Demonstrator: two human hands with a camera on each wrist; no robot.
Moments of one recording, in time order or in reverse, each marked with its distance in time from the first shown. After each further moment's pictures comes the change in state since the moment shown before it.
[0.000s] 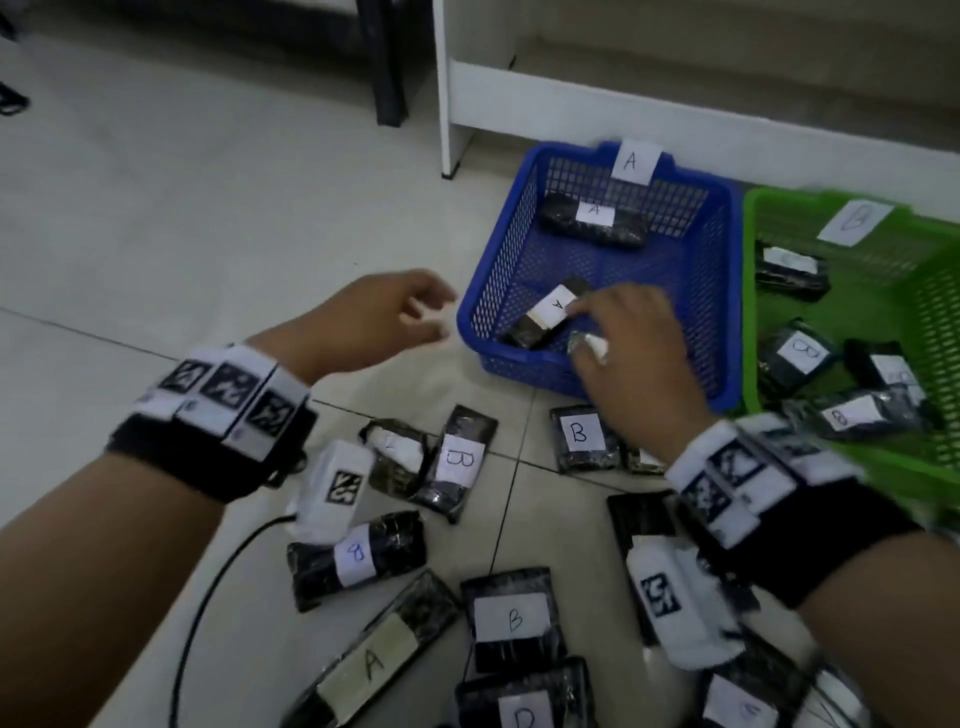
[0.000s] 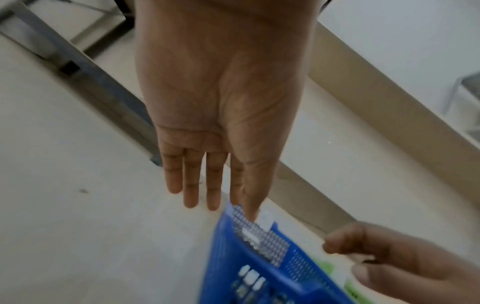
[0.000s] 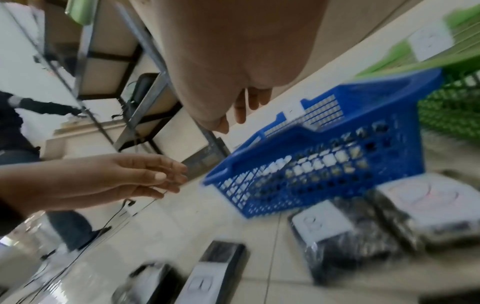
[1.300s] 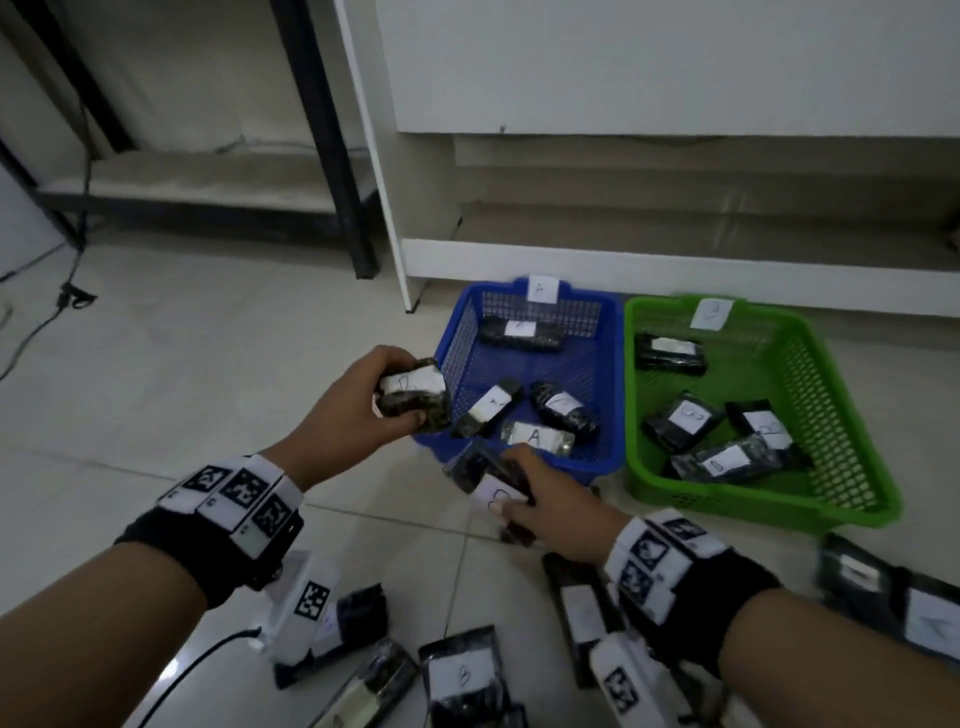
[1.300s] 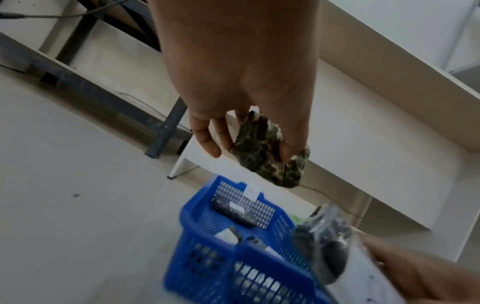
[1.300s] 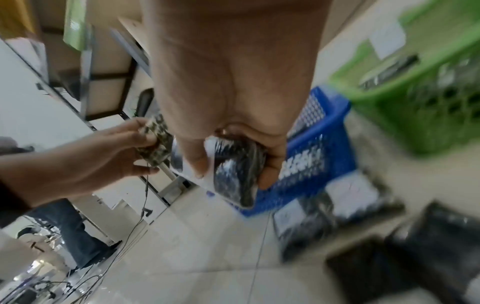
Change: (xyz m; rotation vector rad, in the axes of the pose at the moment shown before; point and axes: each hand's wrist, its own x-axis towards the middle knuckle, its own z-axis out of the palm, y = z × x) left_hand -0.040 0.082 -0.007 -0.140 0.283 0.108; right_hand -0.059 0.007 -0.037 0.481 -0.520 0.174
